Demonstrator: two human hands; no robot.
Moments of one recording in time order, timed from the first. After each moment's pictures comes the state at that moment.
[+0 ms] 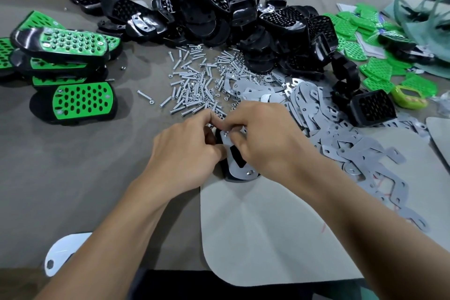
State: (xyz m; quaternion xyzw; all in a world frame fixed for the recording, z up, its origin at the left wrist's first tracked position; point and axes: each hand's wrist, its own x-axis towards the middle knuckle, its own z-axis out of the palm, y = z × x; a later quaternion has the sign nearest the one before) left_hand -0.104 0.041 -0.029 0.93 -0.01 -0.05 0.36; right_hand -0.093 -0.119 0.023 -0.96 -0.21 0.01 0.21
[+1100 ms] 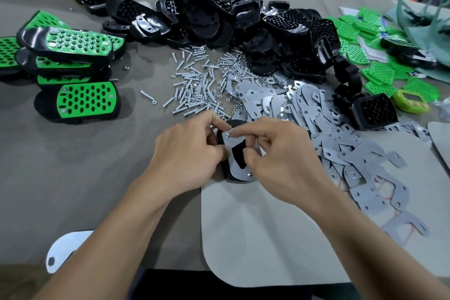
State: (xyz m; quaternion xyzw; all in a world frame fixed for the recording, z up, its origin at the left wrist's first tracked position) left_hand -0.105 0.043 -0.031 0.93 -0.01 -0.04 0.37; right_hand -0.121 -0.133 0.009 -0.92 -0.12 -0.01 0.37
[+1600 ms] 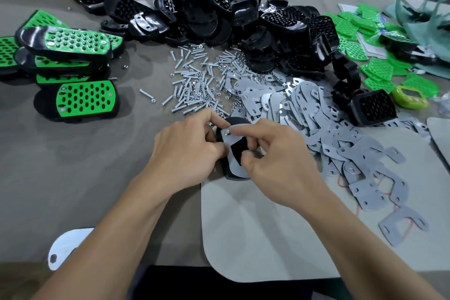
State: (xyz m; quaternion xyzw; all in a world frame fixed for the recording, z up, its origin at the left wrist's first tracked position) left_hand -0.106 0.042 -0.029 0.93 -0.01 -0.04 0.37; right_hand -0.129 -0.130 0.004 -0.91 -0.10 0.00 0.40
